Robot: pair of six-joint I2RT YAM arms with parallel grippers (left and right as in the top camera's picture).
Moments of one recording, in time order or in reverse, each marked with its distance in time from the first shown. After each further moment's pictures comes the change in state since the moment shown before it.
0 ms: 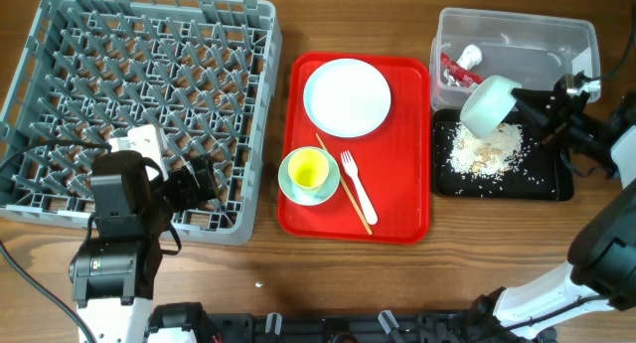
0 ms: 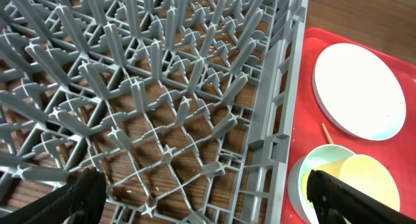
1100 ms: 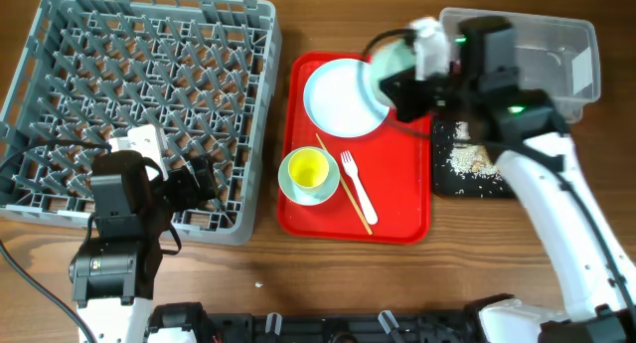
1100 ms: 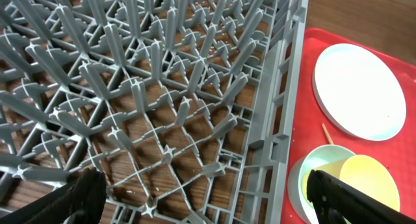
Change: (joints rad) left arm 0.000 0.000 0.000 0.000 0.000 0.000; right arm 0.898 -0.396 0.155 0.068 1.144 -0.287
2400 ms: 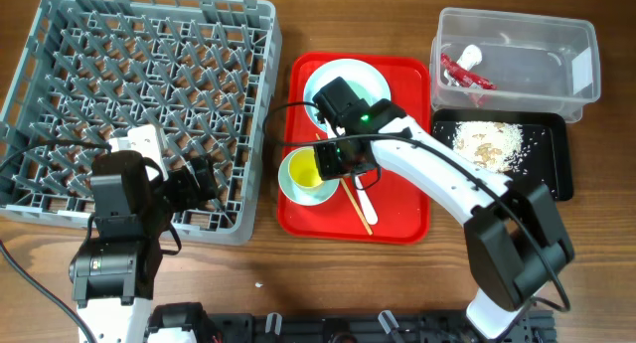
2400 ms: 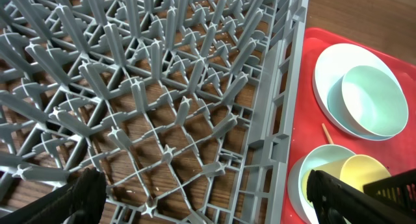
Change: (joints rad) left arm 0.000 0.000 0.000 0.000 0.000 0.000; right arm 0.350 0.414 -0.013 -0.172 0.218 0.404
